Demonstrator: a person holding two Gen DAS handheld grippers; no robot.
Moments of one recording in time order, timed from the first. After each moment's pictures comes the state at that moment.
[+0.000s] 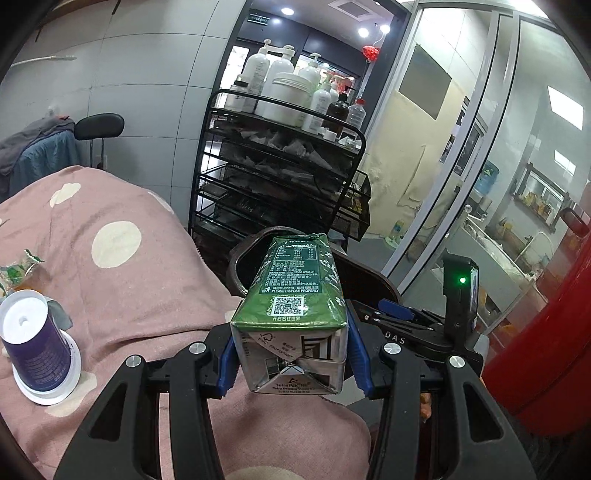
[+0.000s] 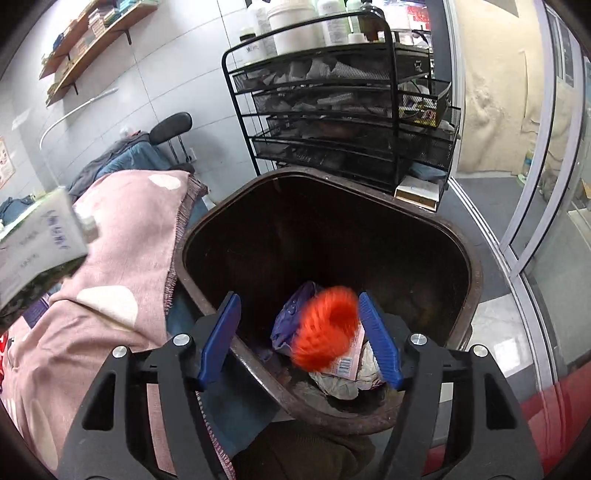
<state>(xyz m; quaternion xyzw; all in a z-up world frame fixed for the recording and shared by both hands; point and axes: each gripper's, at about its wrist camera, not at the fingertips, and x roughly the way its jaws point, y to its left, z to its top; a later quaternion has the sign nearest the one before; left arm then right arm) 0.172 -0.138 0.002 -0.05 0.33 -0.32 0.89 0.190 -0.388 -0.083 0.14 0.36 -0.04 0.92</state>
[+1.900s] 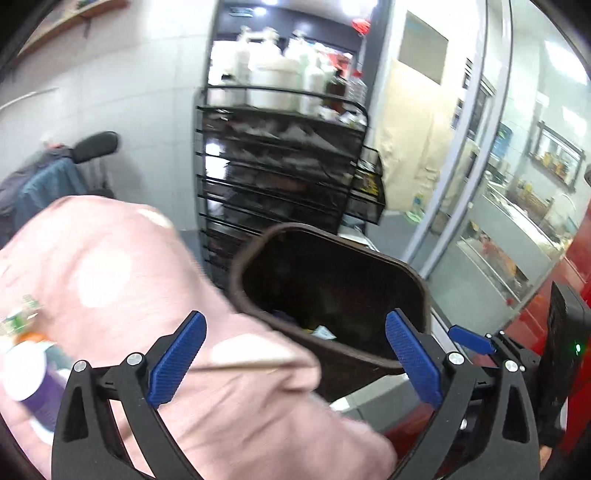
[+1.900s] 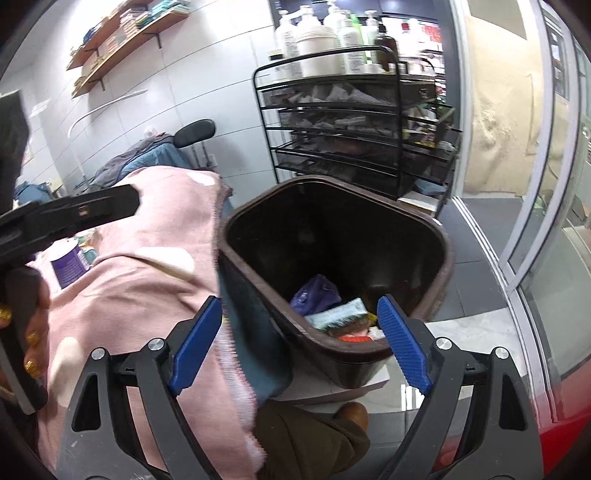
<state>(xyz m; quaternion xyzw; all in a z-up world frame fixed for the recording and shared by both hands) 0.184 -0.165 0.006 0.03 0.33 -0.28 0.90 0.119 -0.358 -0.054 0.11 0.34 -0.01 0.93</state>
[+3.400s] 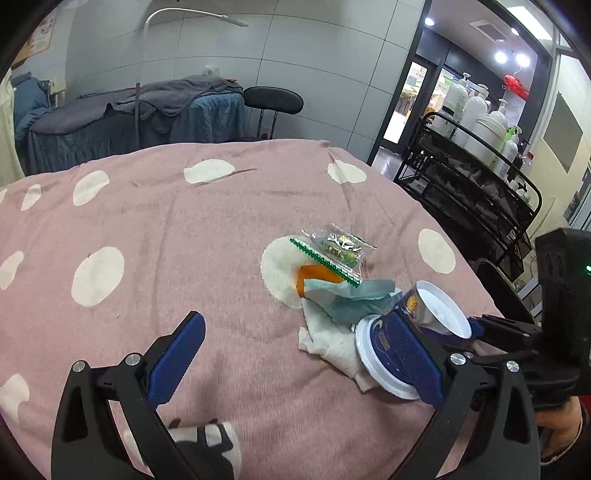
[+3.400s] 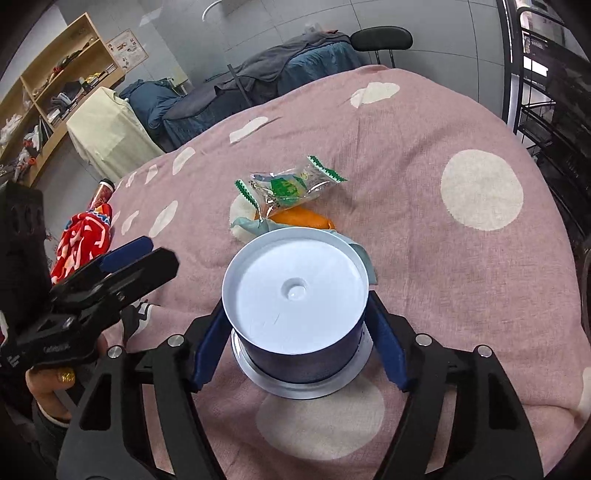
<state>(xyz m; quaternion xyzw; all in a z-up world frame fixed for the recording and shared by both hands) 0.220 0.121 -0.018 -0.09 0.38 -0.06 0.92 0.285 -0.040 -0.039 0.07 0.46 0.28 0.84</state>
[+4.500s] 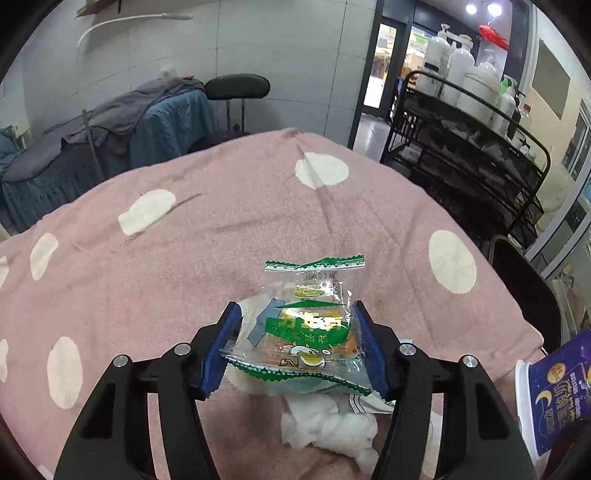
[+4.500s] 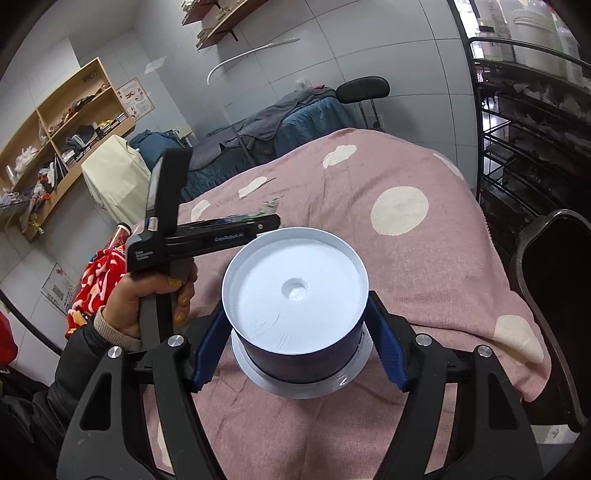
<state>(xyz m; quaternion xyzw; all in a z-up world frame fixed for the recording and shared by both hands) 0.288 0.090 -0.015 -0.01 0.41 -0.09 0.91 0.212 -0.124 0.011 0.12 0.38 0.27 0.87</state>
